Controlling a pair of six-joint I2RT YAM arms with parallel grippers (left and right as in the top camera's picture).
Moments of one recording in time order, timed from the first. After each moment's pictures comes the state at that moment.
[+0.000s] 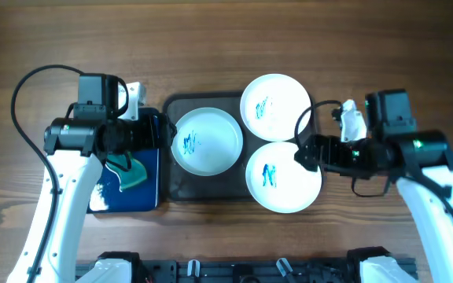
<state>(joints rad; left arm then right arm) -0.06 1.30 1.12 -0.99 0.27 -0.18 0.11 1.20 1.08 -1.20 -0.45 0.23</state>
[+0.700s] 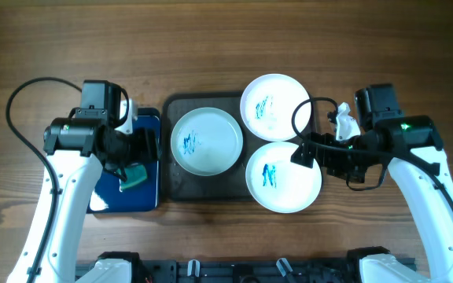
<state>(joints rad) -0.06 1.30 1.12 -1.18 0.12 -0.27 0.11 1.29 1.08 -1.22 -0.47 0.29</state>
